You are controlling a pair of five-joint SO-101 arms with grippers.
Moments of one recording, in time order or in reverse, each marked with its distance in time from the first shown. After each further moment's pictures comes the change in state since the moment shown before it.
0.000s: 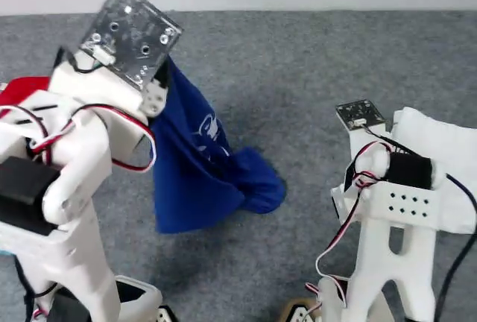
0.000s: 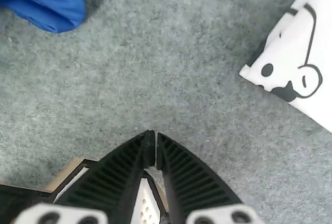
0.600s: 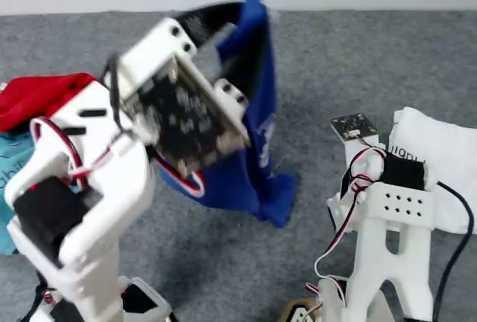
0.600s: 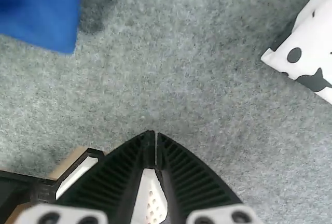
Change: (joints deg) left arm 24.7 0.0 -3.5 -17.0 -5.9; right arm 0.1 0.0 6.2 -1.1 0.0
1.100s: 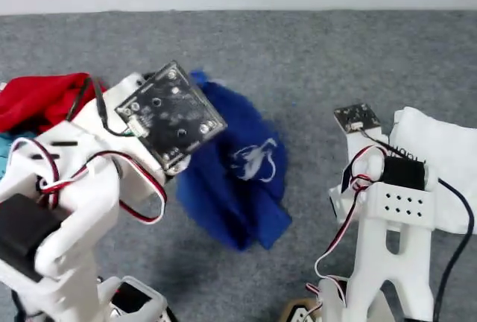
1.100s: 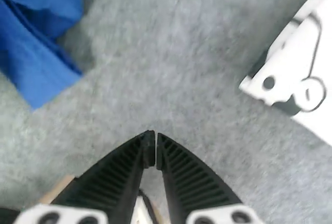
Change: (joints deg) left arm -13.5 -10.6 15.7 20.9 0.0; right arm 0.0 0.0 0.0 -7.8 0.0
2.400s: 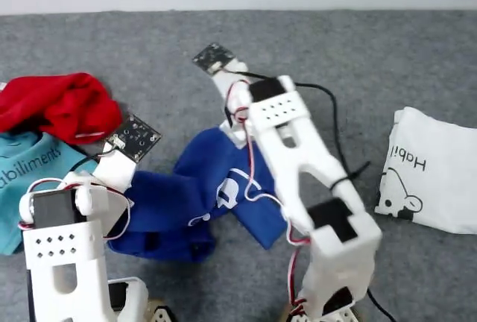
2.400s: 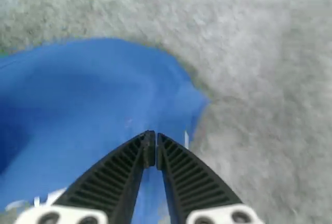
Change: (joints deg) left arm -36.0 -18.7 66.2 -2.9 -9.8; right arm -34.2 56.8 -48.4 -16.7 -3.1
